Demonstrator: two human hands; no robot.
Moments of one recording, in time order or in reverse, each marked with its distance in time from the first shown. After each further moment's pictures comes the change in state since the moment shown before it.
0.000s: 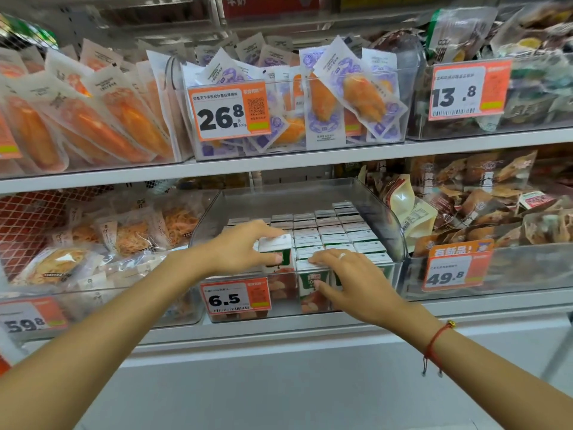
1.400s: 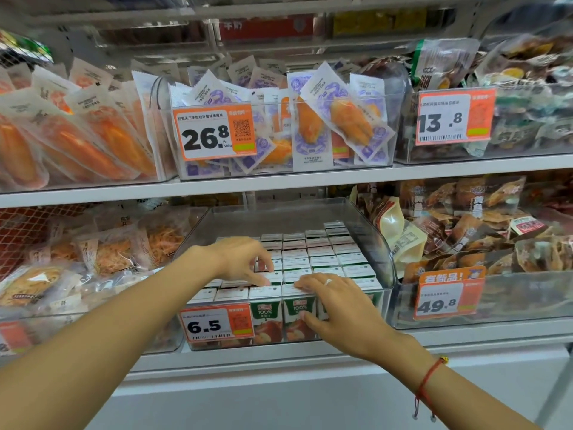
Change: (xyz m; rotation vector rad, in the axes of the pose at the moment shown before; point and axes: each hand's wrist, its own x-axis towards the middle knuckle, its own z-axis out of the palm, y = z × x) left_hand 0.061 -0.019 0.001 0.344 -0.212 0.040; right_hand 0.000 0.006 0.005 -0.009 -0.009 -0.039
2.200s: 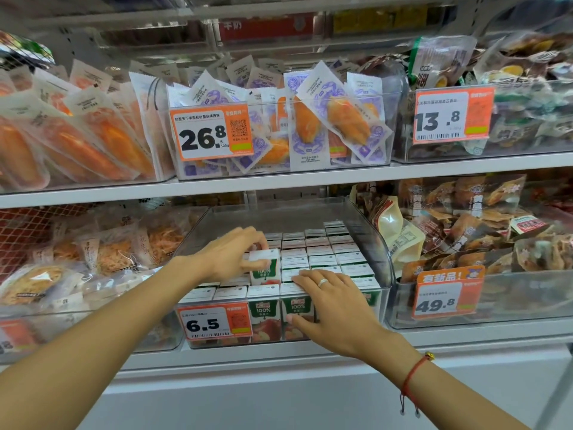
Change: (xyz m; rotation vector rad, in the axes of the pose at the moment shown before) left_hand -0.009 -0.006 0.012 -0.164 0.268 -0.039; right_hand 0.005 -0.002 0.006 -0.131 -0.052 0.023
